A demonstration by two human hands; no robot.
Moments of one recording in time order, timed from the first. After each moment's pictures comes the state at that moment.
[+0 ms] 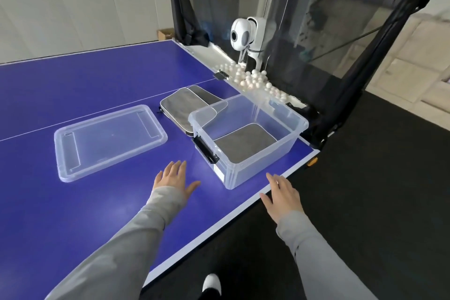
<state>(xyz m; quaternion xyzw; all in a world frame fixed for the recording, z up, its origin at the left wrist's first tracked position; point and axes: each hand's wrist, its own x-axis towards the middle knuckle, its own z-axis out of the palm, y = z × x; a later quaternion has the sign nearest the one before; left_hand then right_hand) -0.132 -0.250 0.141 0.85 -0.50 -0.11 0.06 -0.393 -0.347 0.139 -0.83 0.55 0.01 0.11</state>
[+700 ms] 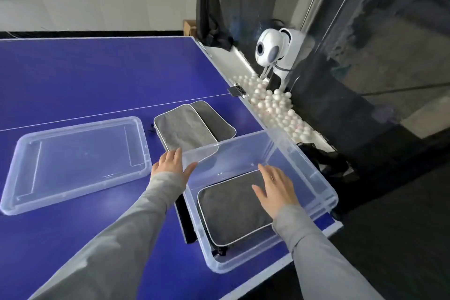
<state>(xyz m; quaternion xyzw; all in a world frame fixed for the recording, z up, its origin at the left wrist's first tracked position) -0.044 -0.475 0.135 0.90 -0.39 -0.11 0.15 -0.284 -0.594 0.163 -0.91 0.41 0.01 0.04</state>
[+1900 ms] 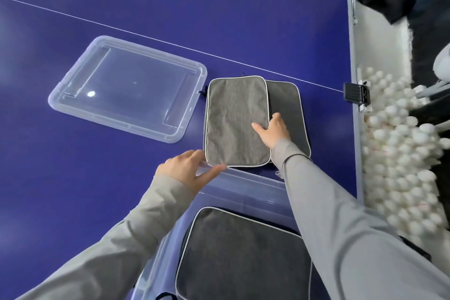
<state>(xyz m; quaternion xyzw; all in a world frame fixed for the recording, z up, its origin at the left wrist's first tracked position) -0.038 -0.532 0.104 0.96 -0.12 -0.16 0.21 0.019 -0.783 0.039 -0.90 0.30 0.10 0.29</state>
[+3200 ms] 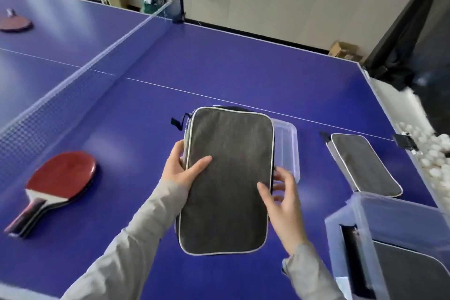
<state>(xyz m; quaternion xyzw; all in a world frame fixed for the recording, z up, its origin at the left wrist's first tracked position) 0.076 -0.136 0.169 0.66 -0.06 -0.13 0.74 -0.034 -0.325 0.165 -0.79 0.22 -0.18 0.55</state>
